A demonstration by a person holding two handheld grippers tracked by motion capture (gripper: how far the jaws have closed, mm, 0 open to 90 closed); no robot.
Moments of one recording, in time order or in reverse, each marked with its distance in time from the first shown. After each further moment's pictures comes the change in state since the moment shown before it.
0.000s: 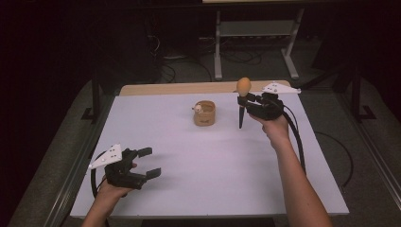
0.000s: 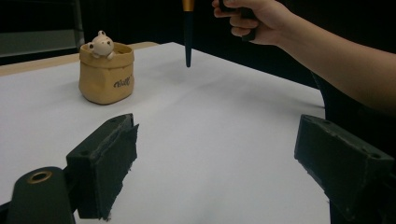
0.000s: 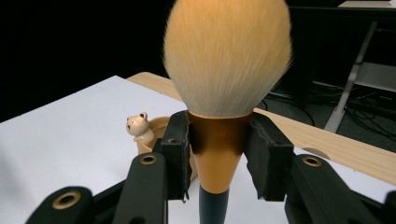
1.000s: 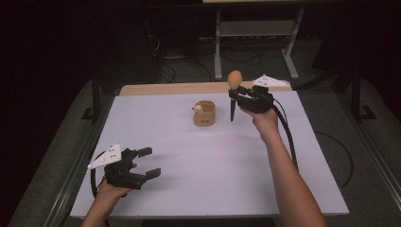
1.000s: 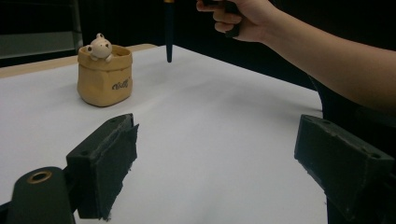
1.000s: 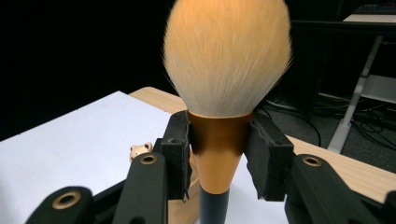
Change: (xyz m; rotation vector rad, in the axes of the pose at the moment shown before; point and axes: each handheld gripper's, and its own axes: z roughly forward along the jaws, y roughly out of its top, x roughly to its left) left arm 0.000 0.001 0.000 -0.014 -0.010 0.003; right arm 0.009 0.017 0.027 -0.045 0.011 0.000
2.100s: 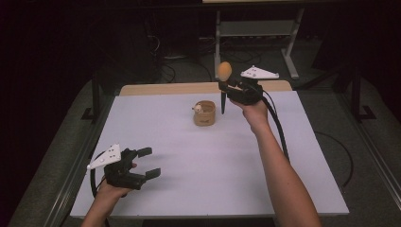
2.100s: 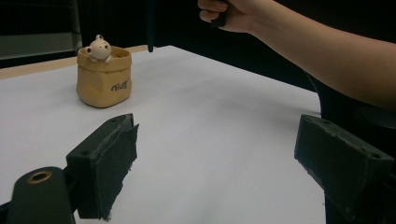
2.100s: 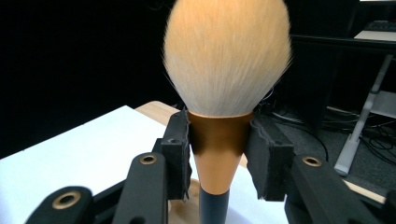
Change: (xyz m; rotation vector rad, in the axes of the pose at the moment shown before) left arm -0.001 0.000 -0.001 0.000 -0.003 -0.005; right arm 0.015 0.023 0.024 -0.026 0.026 -0.019
